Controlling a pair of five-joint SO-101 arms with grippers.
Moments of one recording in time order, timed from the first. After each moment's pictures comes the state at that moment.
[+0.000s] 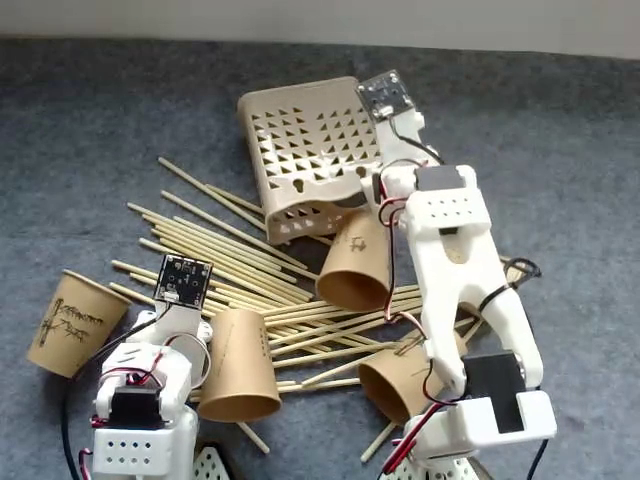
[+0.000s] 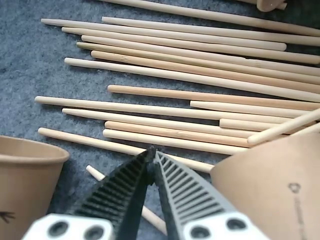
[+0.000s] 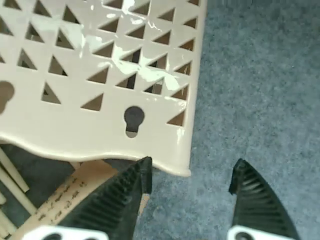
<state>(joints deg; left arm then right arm) -5.2 -103.5 96.0 67.5 -6.9 -13.3 -1.1 12.9 50.2 20.8</state>
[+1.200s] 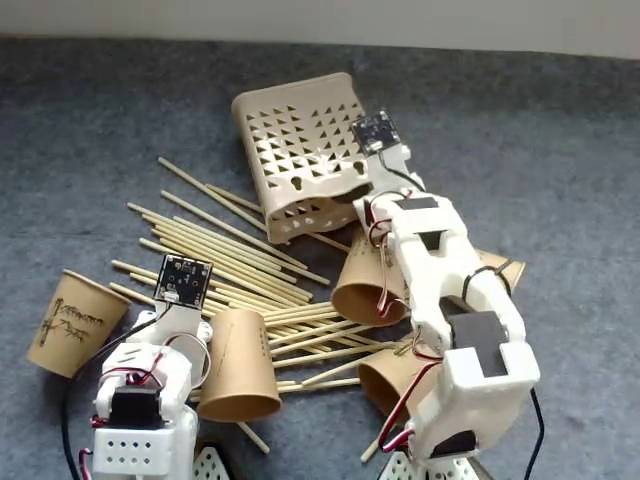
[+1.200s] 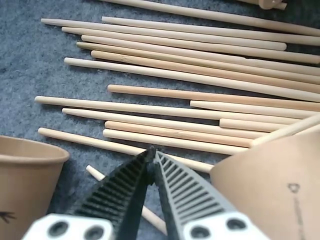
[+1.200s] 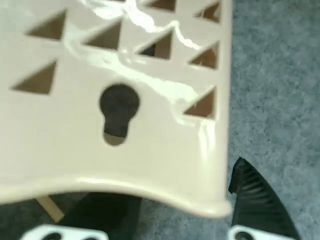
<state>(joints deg) -5.2 -103.5 96.0 67.5 -6.9 -13.0 11.9 23.6 25.0 21.0</state>
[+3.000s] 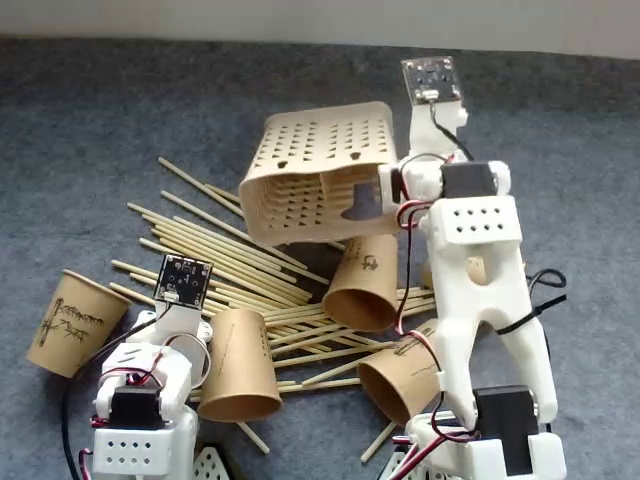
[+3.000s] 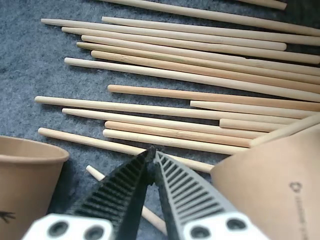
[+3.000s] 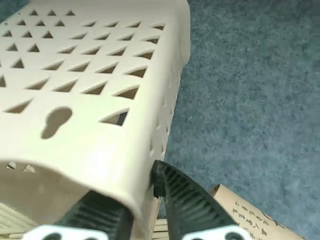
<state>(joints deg) -5.2 -103.5 96.0 67.5 -6.9 -11.6 -11.6 6.5 67.9 5.7</state>
